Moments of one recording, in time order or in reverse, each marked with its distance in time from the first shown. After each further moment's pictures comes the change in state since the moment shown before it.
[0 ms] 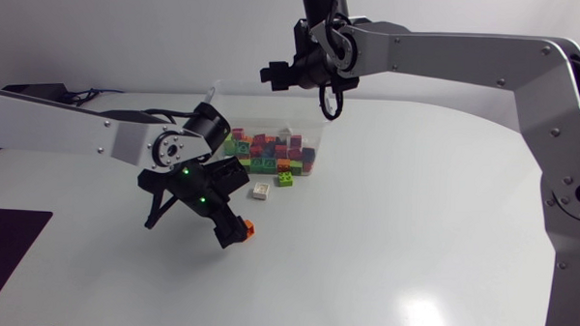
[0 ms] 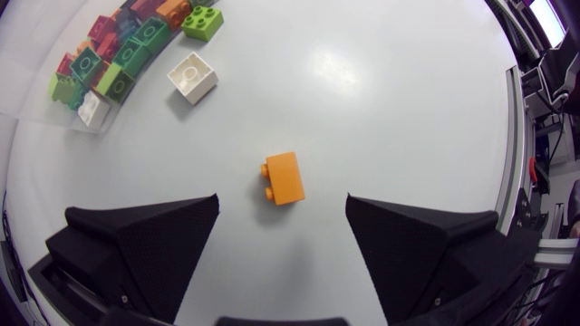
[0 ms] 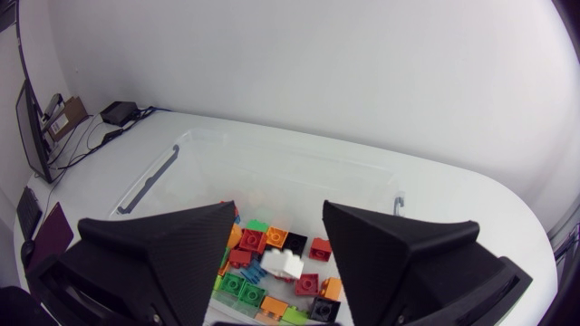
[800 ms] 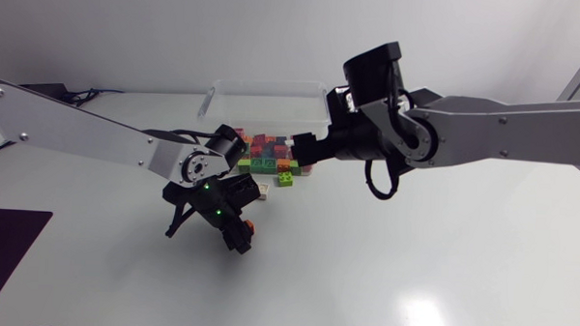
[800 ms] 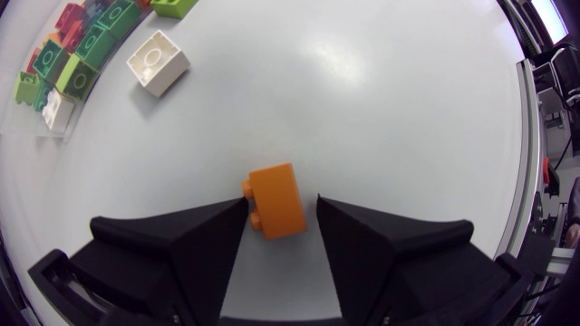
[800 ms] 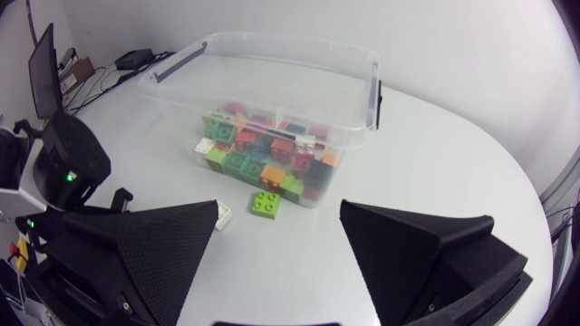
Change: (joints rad) left arm -0.031 0.138 0.019 0.071 -0.006 -0.011; right arm 0.054 -0.483 -0.796 0.179 0.013 -0.014
